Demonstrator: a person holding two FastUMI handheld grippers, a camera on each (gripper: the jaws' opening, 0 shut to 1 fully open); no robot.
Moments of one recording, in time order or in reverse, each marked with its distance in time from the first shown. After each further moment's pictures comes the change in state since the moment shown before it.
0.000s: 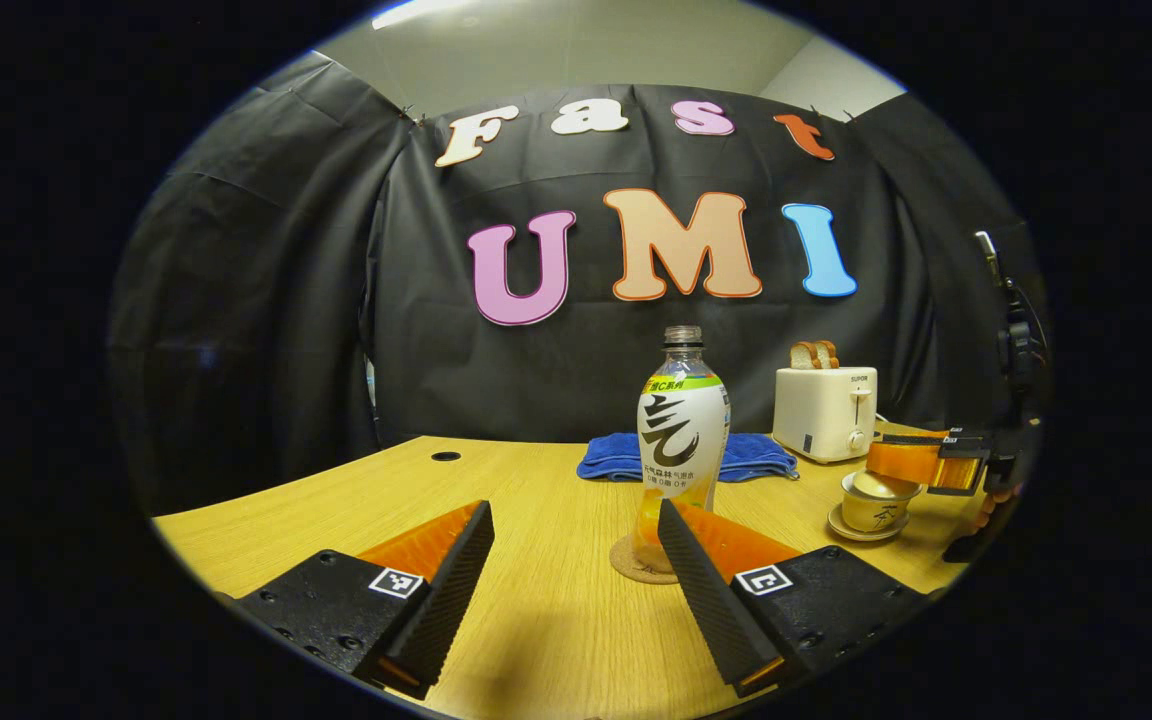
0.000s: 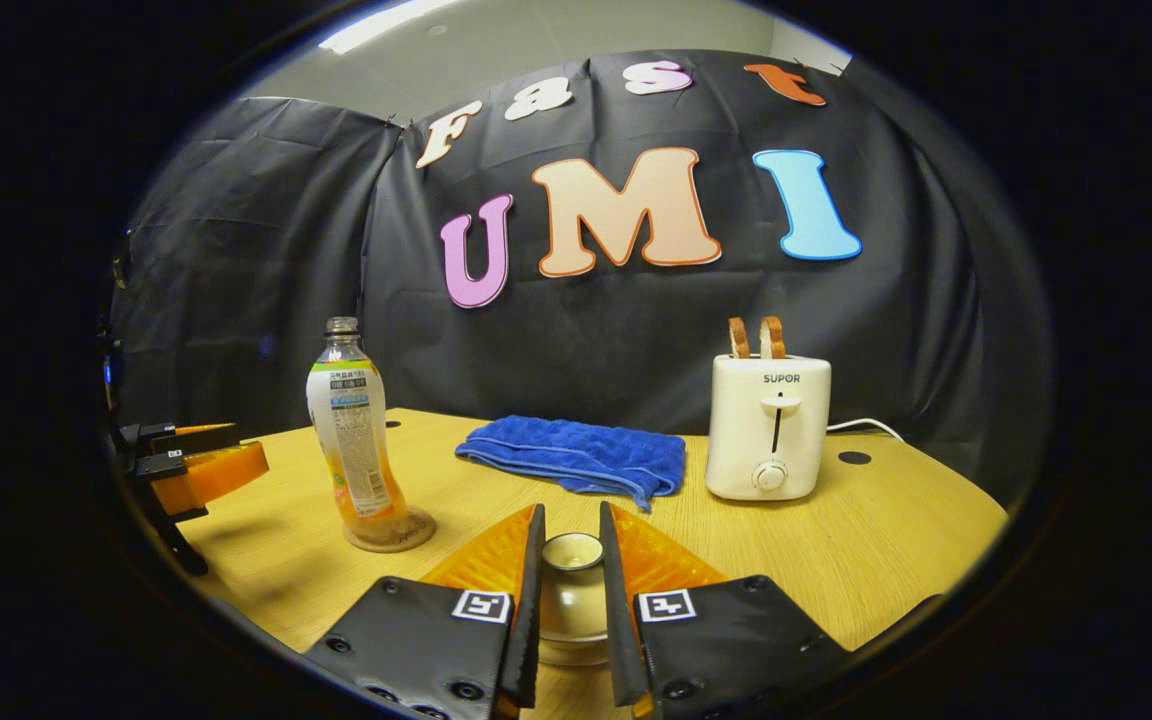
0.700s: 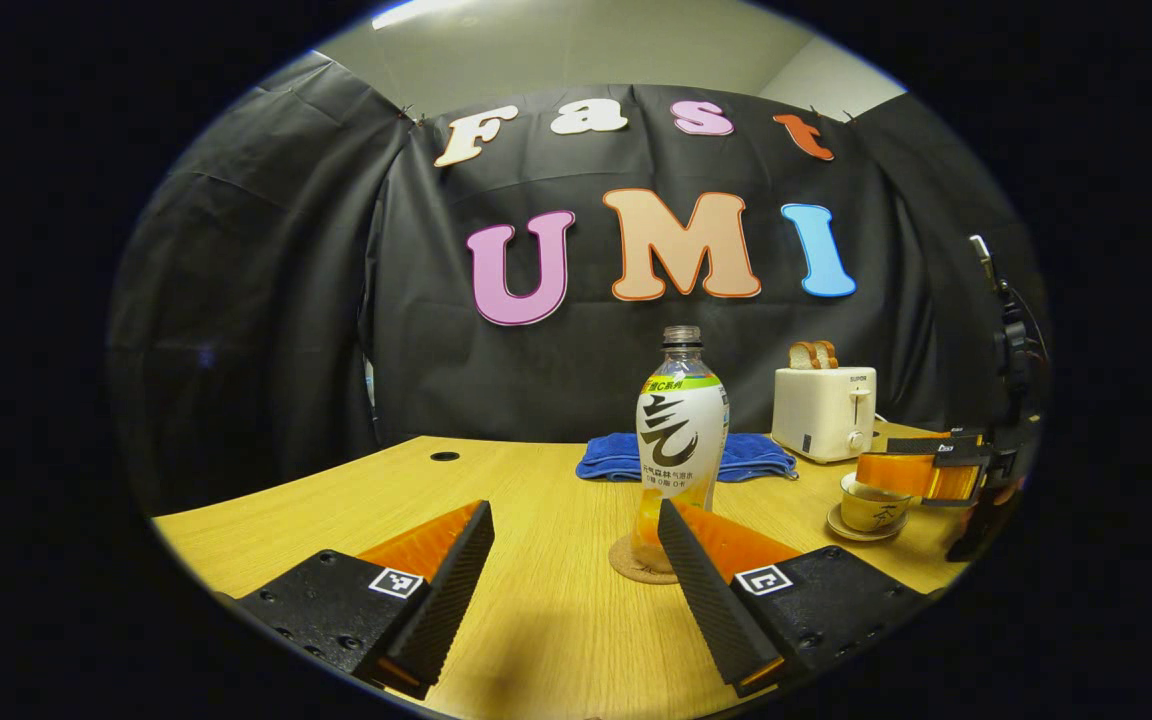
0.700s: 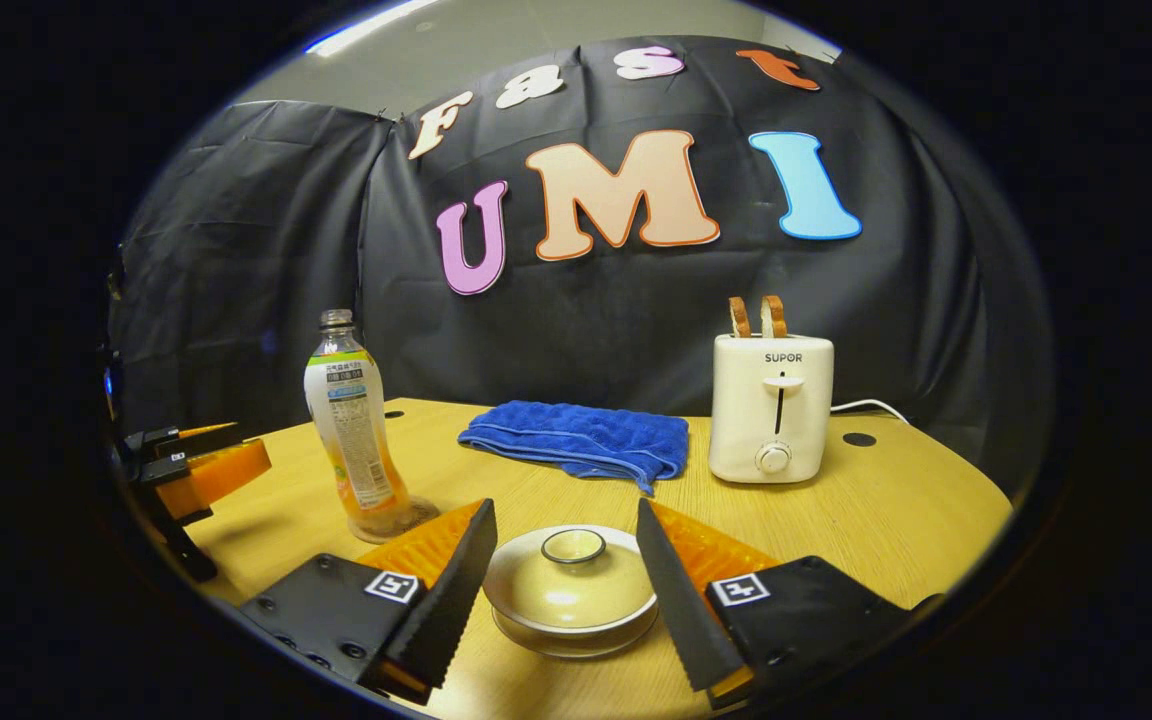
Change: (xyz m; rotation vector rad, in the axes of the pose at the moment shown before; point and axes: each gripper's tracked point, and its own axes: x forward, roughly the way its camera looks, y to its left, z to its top) left arm 0.000 0.000 0.000 0.000 -0.001 -0.004; right arm -0.003 -0.004 -0.005 0.028 0.029 0.001
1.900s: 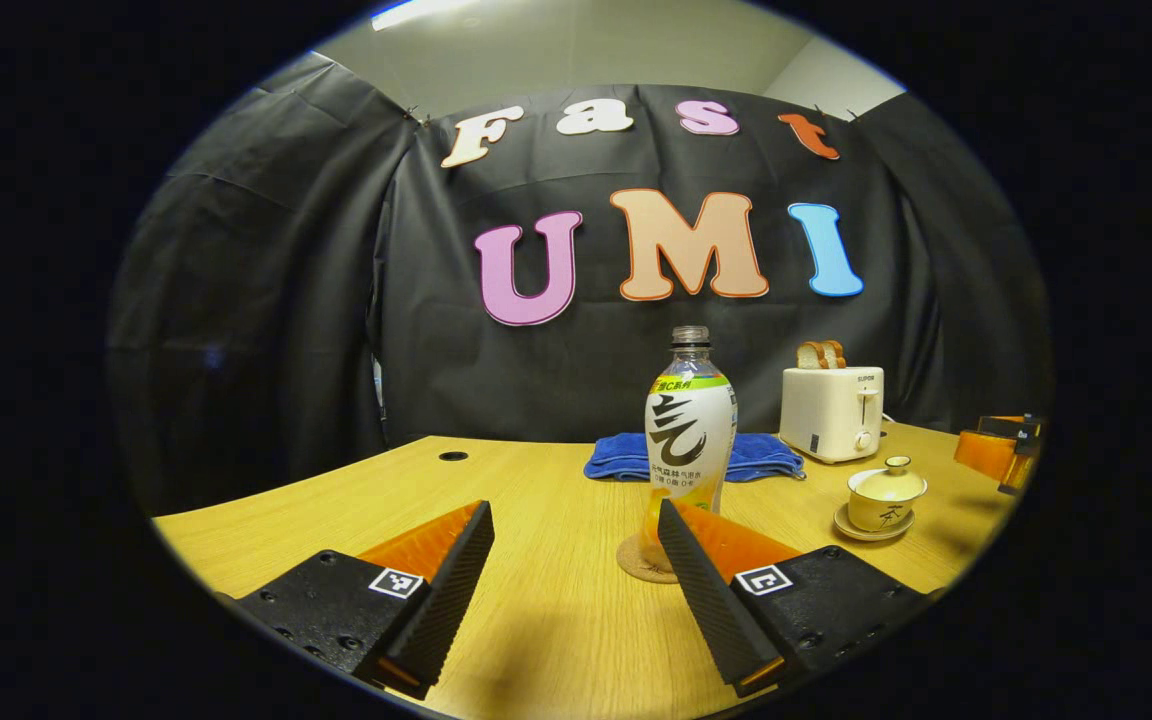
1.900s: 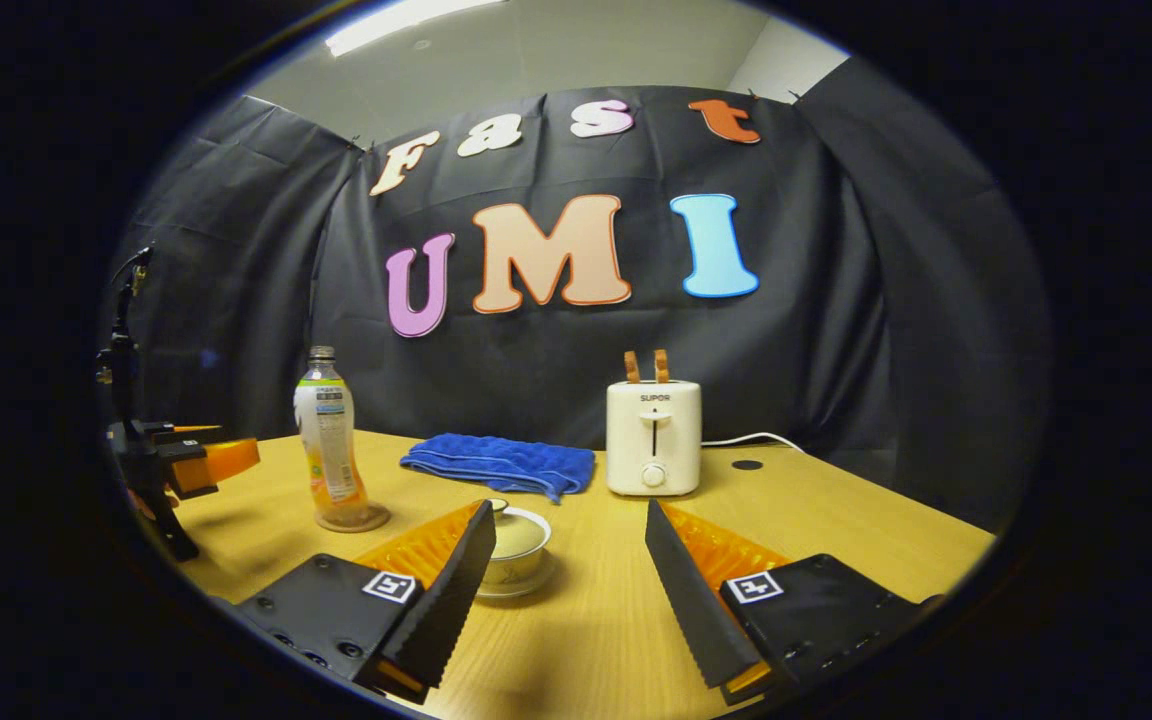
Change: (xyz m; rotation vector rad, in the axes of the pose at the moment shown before) left arm -0.002 0.006 0.000 0.002 -0.001 0.030; right arm -0.097 -0.058 0.015 -0.026 -0.159 -0.242
